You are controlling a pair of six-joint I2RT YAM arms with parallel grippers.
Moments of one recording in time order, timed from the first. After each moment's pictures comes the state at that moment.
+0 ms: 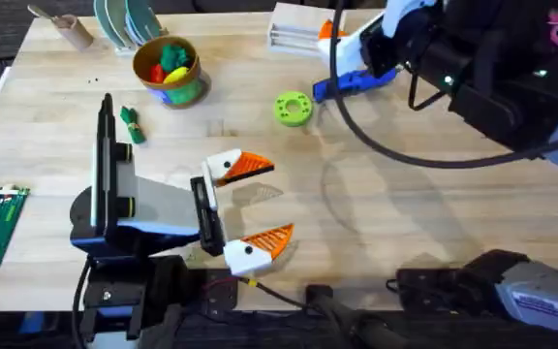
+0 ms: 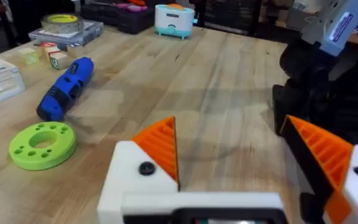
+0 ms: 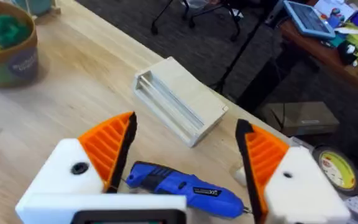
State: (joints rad) left arm 0.08 0.04 0.01 -0.16 1.34 0.08; right arm 0.46 1.26 0.86 0.11 0.08 -0.32
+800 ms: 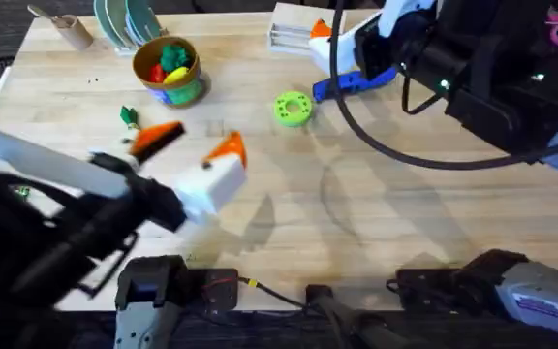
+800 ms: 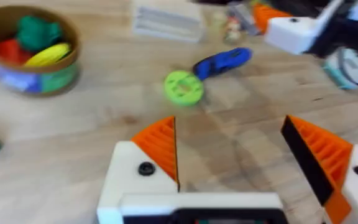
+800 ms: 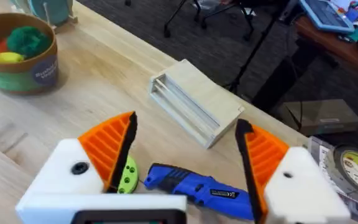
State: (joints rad) left arm 0.08 0.24 0.66 -0.82 0.57 -0.16; right arm 0.49 1.25 0.86 0.10 0.08 -0.21
